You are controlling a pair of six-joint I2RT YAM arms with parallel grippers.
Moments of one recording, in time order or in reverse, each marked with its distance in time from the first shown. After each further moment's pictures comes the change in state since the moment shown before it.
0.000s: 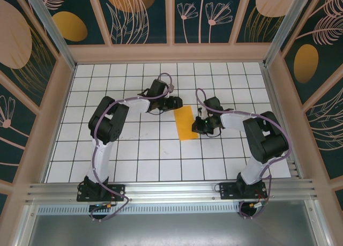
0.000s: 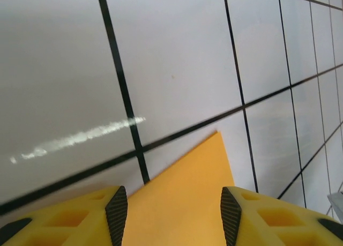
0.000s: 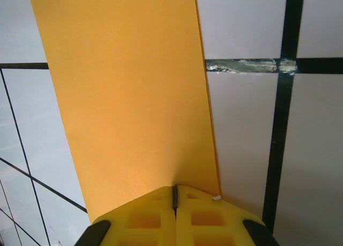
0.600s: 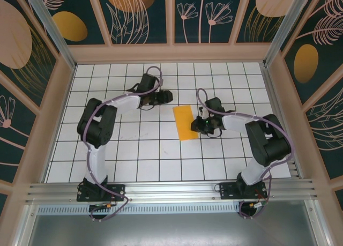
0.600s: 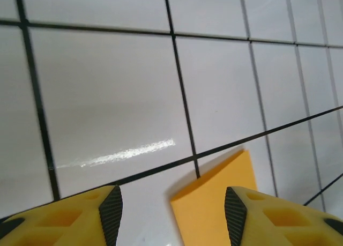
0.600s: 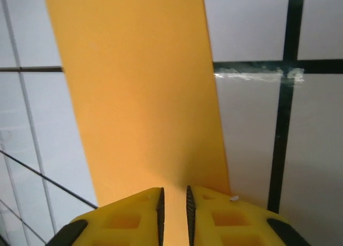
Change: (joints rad) left arm 0.066 -0.182 -0.076 -0.092 -0.126 0.067; right arm 0.002 -0.070 -0.035 0.054 -0.009 0.031
